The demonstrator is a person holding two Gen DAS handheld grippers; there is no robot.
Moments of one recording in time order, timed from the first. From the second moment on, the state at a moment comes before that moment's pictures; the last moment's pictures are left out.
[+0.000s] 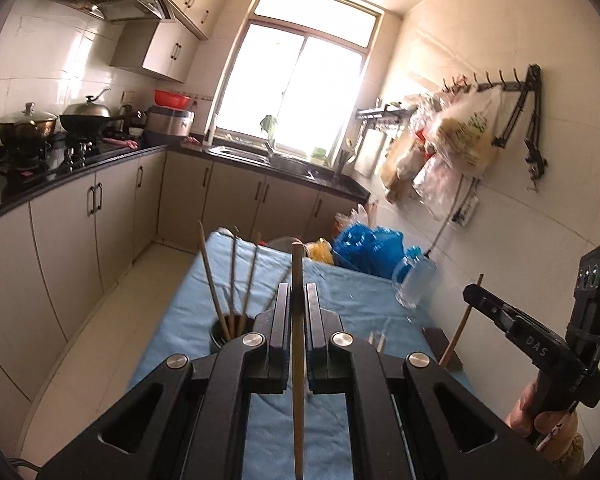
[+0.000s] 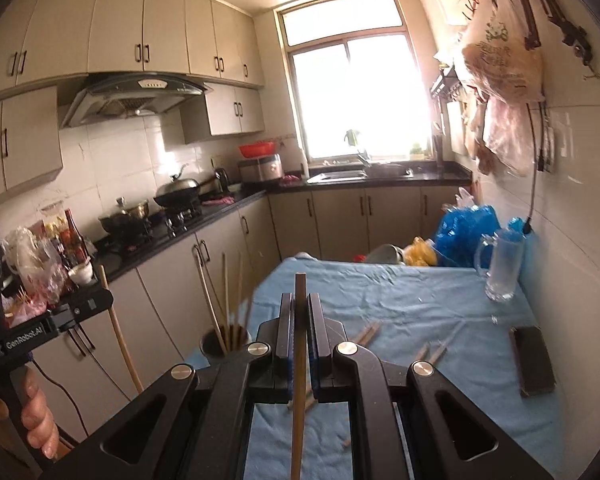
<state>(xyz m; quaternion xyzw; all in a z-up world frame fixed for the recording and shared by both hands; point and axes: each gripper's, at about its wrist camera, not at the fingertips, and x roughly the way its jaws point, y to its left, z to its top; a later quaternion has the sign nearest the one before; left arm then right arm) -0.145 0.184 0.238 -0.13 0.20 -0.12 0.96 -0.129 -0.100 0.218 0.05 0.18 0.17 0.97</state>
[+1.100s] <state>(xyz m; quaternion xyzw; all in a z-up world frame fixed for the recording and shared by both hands) 0.032 0.223 0.199 -0.15 0.26 -0.04 0.95 0.039 0.009 0.174 0.09 0.21 0.25 0.94</state>
